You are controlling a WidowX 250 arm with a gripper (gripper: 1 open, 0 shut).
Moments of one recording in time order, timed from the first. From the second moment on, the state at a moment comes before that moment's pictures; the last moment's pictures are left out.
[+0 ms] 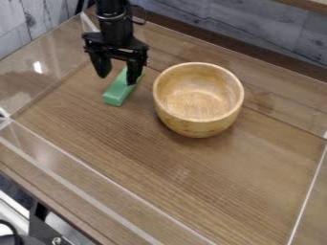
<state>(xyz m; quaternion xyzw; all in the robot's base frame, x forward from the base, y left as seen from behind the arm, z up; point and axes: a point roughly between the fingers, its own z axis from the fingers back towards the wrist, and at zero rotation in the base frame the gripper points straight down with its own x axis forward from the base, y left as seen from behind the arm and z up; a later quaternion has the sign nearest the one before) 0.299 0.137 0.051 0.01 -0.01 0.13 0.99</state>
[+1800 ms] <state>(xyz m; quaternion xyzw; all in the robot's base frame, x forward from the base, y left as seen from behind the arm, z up) 0.300 0.139 0.034 0.02 0.03 0.15 0.99</state>
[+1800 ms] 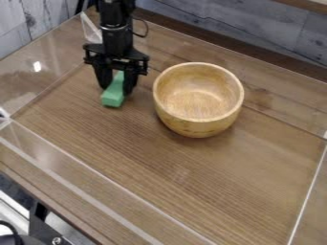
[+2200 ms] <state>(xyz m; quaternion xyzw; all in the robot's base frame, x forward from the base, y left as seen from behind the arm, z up) 0.304 0.136 0.043 0.01 0.04 0.16 0.99</state>
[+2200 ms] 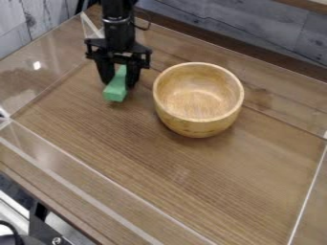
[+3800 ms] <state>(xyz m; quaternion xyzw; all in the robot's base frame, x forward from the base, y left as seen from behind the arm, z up) 0.342 -0.008 0.098 -0.03 0.01 0.14 0.99</state>
